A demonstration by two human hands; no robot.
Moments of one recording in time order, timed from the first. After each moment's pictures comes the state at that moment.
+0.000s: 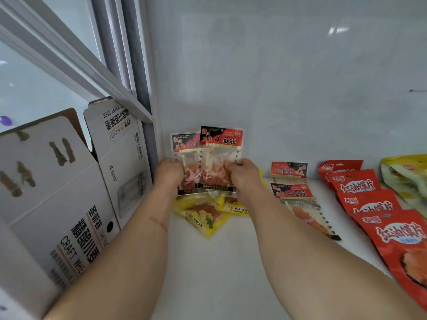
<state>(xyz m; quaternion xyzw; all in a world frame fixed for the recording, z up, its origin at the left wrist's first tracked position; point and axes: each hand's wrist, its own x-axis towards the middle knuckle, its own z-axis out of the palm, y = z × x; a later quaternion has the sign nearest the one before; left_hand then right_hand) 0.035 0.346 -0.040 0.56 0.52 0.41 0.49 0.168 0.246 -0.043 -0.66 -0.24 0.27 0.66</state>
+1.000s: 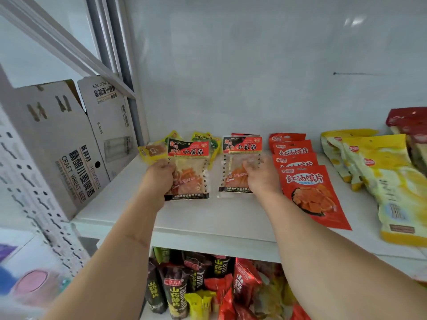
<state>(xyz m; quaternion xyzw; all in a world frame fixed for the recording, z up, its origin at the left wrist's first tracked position) 0.020 0.114 -0.060 0.54 0.50 0.41 0.54 0.238 0.019 -0.072 -0.77 -0.33 0.12 0.53</state>
